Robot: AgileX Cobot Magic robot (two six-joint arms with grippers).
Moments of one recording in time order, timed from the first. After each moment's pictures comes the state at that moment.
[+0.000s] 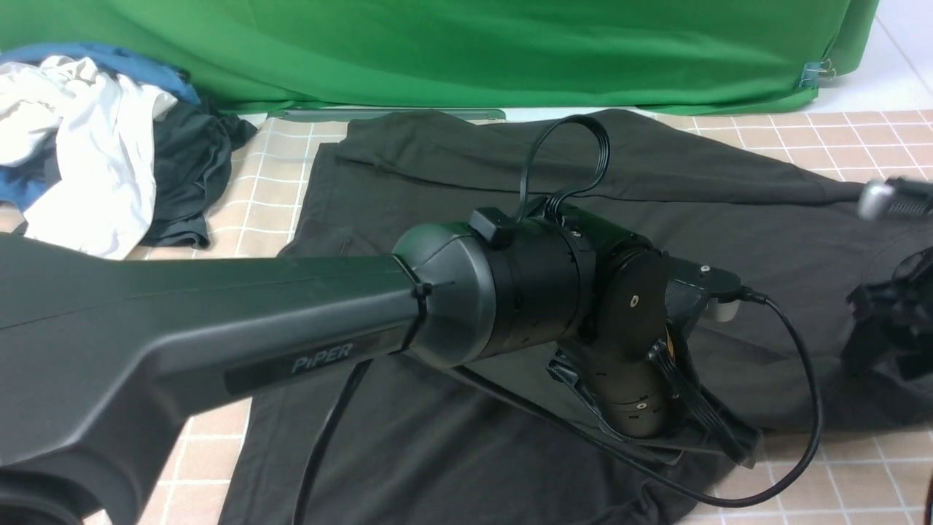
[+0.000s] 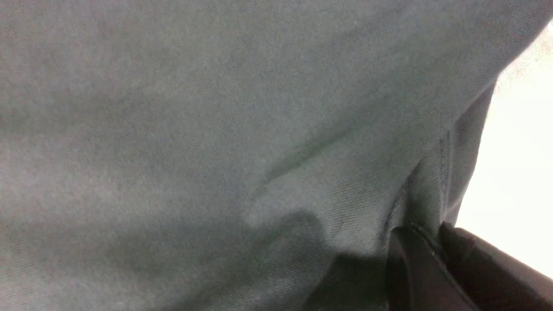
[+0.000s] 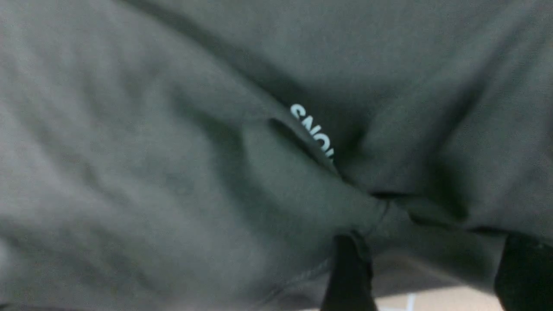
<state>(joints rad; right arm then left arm) -0.14 1.69 -1.03 0.26 0.93 -0.25 -0.96 1.98 -1.43 -0.29 0.72 -0.10</state>
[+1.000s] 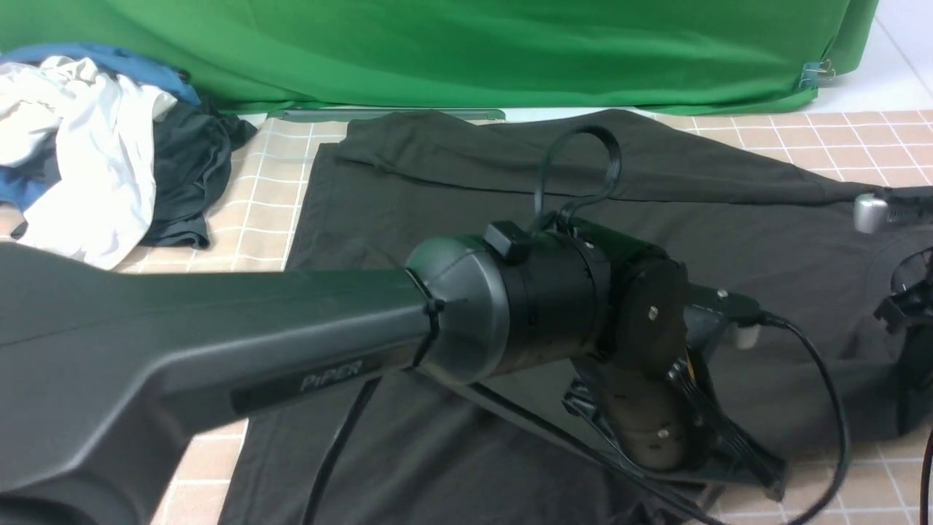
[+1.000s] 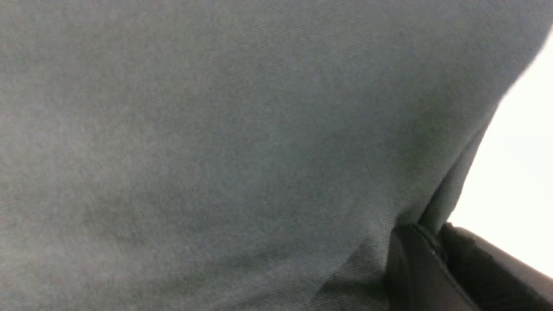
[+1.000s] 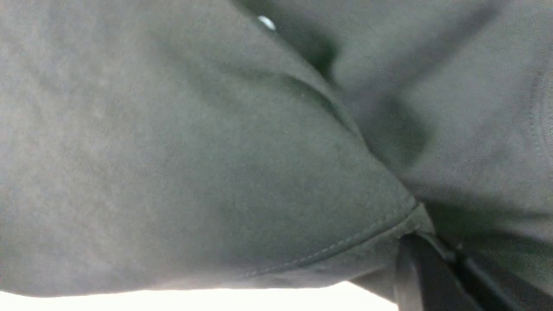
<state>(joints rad) -0.14 1.74 -1.16 0.11 1.13 -0.35 -1.01 1.98 -1.43 -0.38 0.77 -0.09</state>
